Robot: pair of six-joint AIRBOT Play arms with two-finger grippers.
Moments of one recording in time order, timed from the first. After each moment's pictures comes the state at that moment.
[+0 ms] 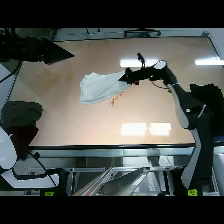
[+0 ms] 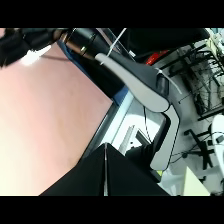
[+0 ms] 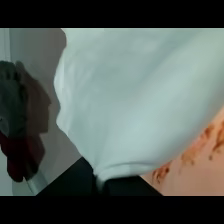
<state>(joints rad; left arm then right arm) 0.07 -1.49 1.97 0.32 -1.70 -1.28 0.14 -2.10 1.96 -0.46 1.14 1.34</state>
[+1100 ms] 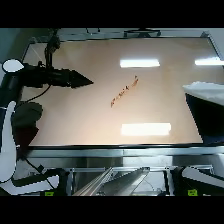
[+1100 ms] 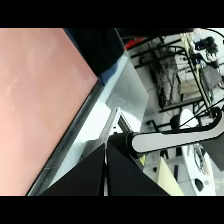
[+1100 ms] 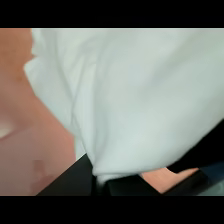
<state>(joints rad) -0.04 -1.41 1.45 0.31 -1.57 -1.08 -0.77 -1.32 1.51 -1.24 1.51 1.75</state>
